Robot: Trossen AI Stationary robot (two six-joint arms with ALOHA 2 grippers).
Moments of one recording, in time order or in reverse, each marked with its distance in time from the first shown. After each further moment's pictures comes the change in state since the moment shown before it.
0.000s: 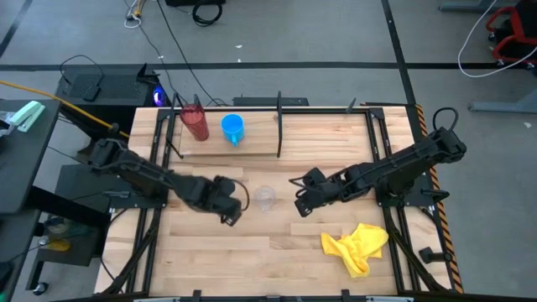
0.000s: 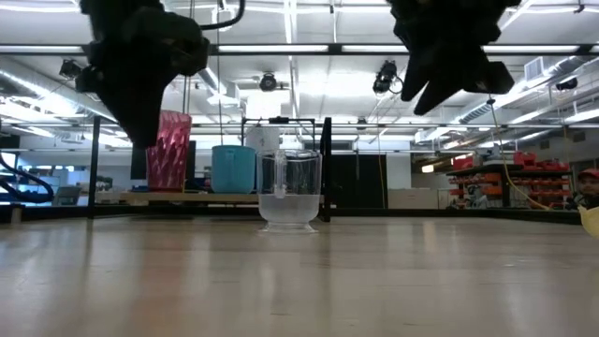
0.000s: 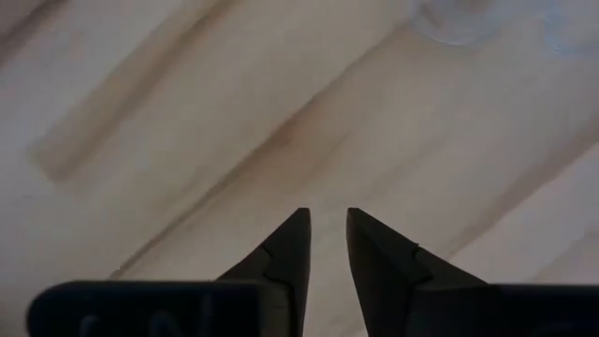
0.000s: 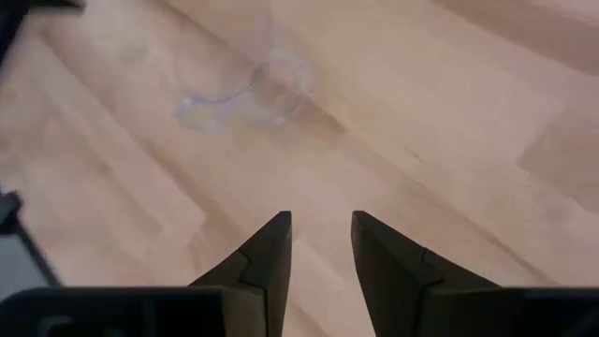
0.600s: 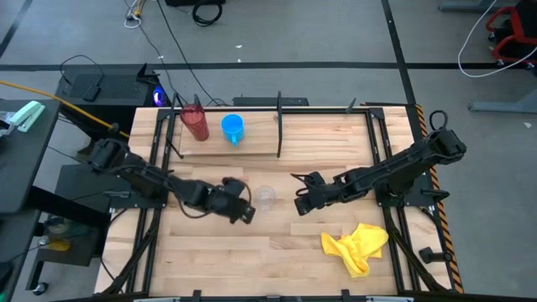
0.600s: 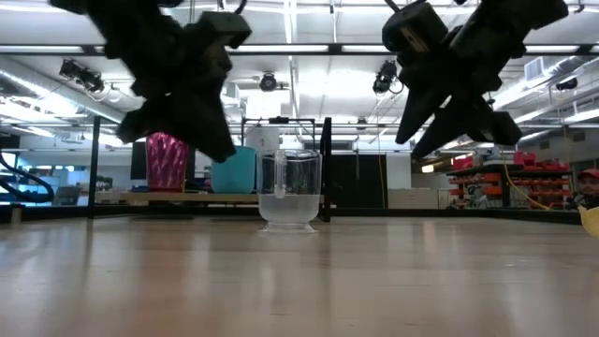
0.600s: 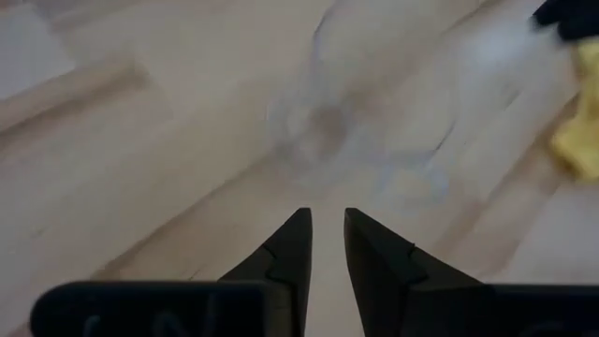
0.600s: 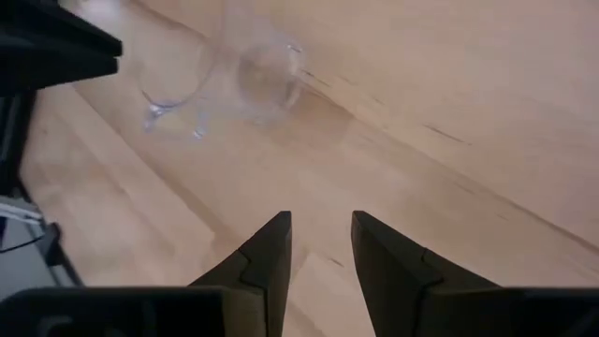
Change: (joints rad) left arm -0.015 0.000 -0.214 0.648 -0.194 -0.047; right arm -0.022 0.000 -0.240 0.361 -0.055 0.115
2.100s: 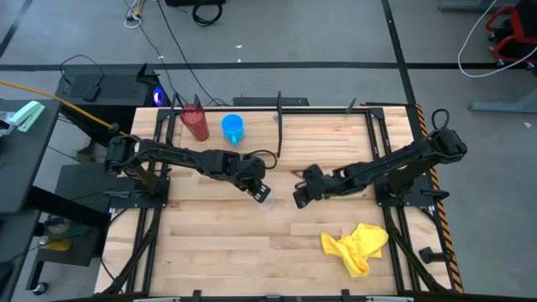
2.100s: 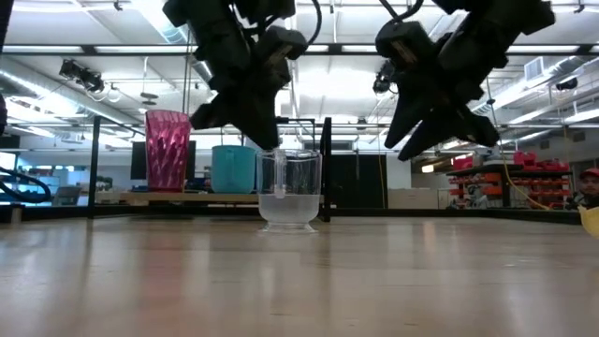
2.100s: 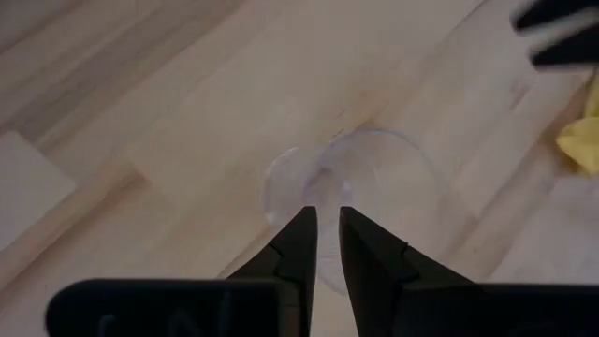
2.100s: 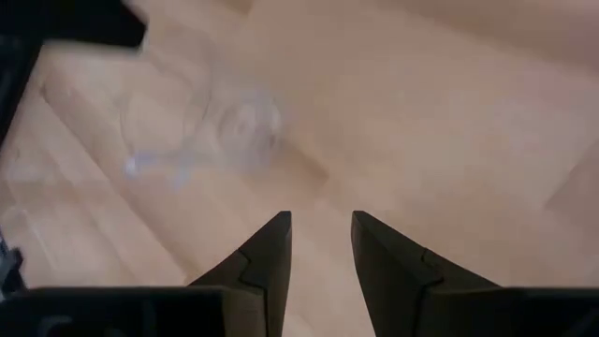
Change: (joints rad) left arm 0.316 0.132 0.305 -0.257 0.387 0.348; right arm -0.072 -0.010 -0.001 -0.003 0.052 -0.132
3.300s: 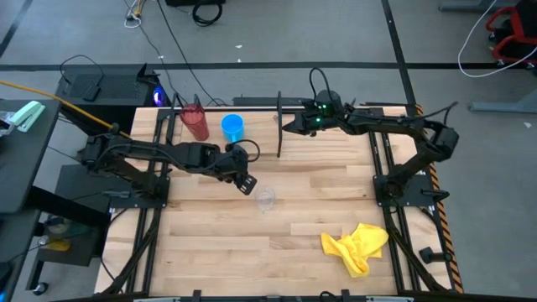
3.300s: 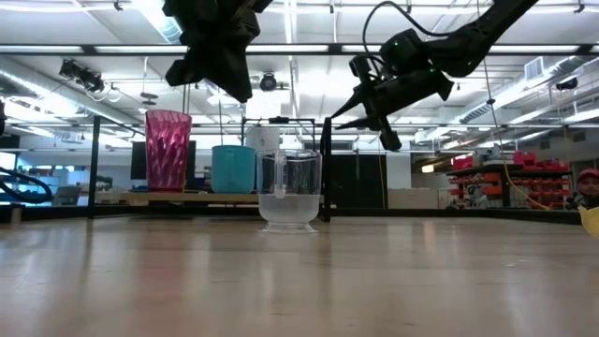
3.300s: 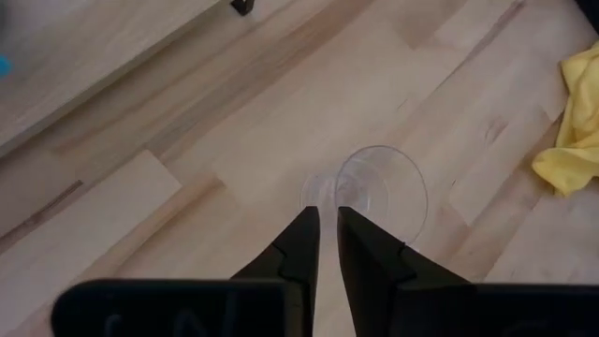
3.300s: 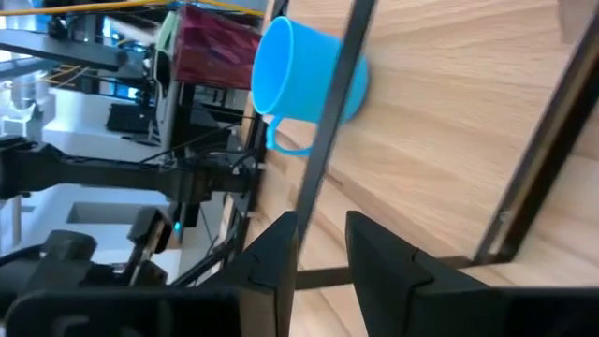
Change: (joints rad) left arm -0.020 -0.222 -0.001 -0.167 -0.154 0.002; right arm -0.817 0.063 0.068 0.469 -0.771 -0.168
